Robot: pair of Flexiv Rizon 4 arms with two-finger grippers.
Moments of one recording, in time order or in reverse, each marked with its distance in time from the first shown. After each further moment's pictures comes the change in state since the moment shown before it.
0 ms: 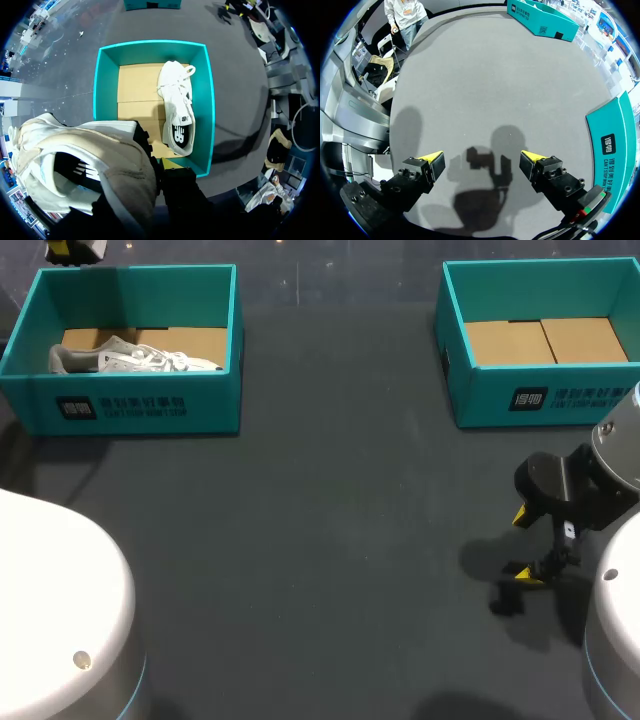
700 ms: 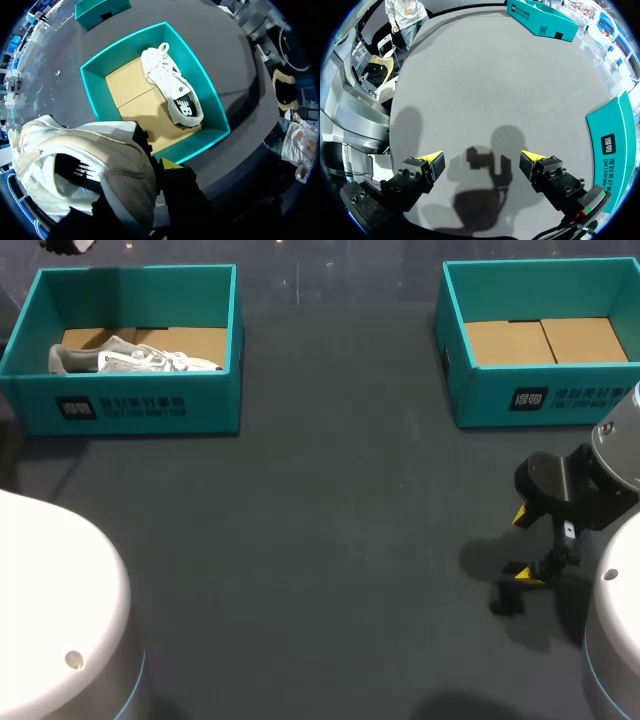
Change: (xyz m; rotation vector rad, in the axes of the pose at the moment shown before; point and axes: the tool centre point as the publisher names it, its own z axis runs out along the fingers) left arm -0.032 0.034 -0.002 0.024 -0.071 0.438; right arm 0.000 0.000 0.000 0.000 0.000 0.000
